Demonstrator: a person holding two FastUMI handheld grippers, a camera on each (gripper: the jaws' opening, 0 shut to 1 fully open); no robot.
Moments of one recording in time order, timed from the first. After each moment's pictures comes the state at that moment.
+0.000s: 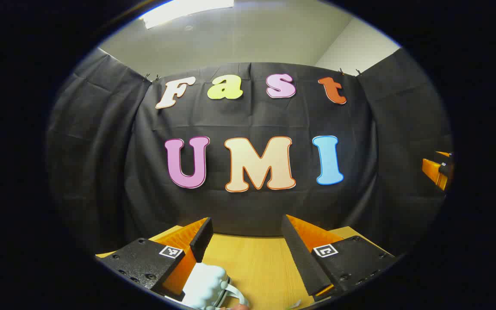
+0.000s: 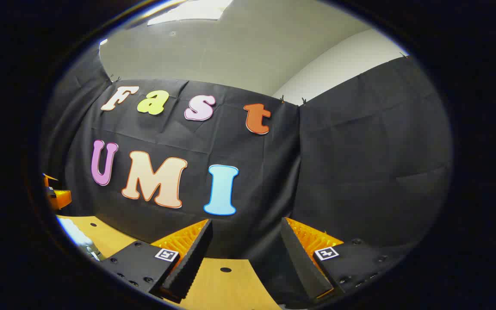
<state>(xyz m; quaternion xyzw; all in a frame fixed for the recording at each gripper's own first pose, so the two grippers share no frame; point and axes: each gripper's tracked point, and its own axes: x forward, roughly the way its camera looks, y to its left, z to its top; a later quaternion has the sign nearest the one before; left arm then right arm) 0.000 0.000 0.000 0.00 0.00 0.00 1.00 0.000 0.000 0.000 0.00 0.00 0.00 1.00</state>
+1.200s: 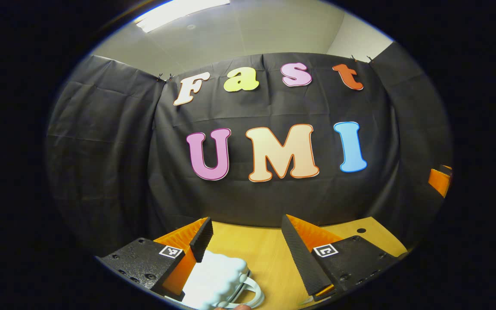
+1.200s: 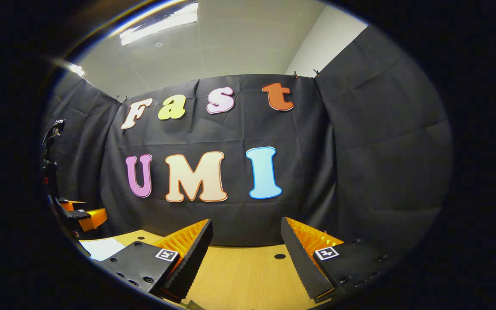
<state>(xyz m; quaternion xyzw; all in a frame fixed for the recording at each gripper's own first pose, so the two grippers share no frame) -0.014 0.029 -0.023 0.03 0.04 0.08 1.00 -0.016 0.073 -0.052 0.11 0.06 0.11 0.99</state>
